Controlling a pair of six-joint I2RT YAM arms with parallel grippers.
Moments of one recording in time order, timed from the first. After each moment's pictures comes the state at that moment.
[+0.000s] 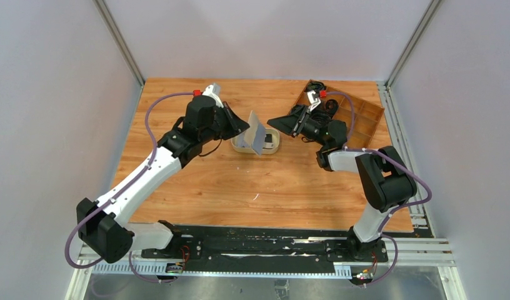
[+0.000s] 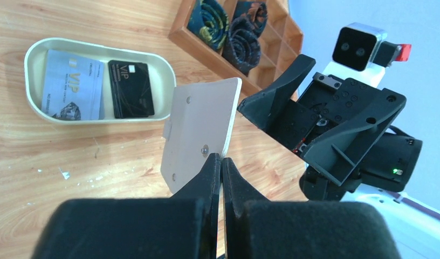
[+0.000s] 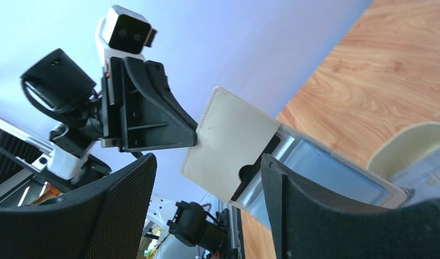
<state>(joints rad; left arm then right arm) -0.56 1.26 1.15 -0.31 0.07 -0.81 0.36 1.72 0.76 1.36 -0.77 1.25</state>
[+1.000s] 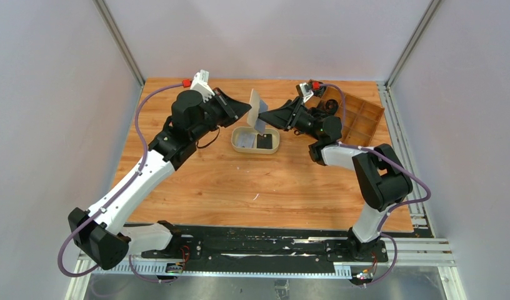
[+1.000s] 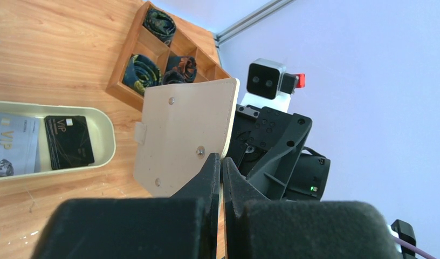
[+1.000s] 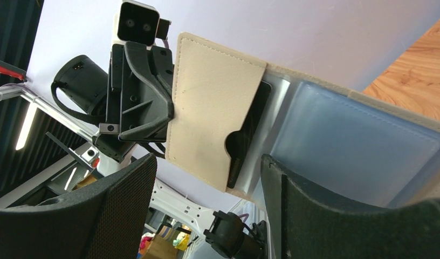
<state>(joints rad) -0.56 1.20 1.19 -0.13 0.07 -0.90 0.44 1.74 0.90 1.44 -0.75 1.42</state>
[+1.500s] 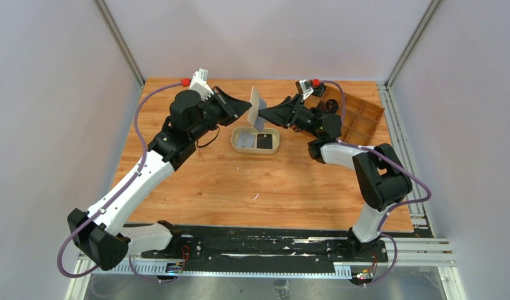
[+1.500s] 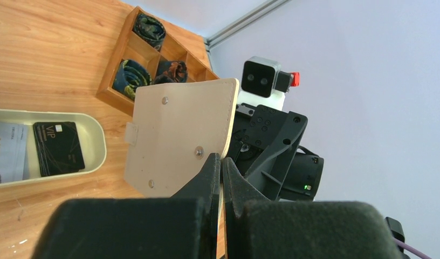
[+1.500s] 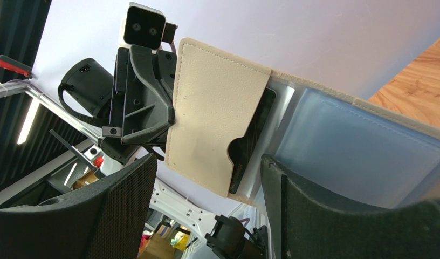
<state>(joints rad) -0.56 1.19 1.19 -0.11 0.08 -0.91 0.44 1.74 0.93 1.44 -0.75 1.43</state>
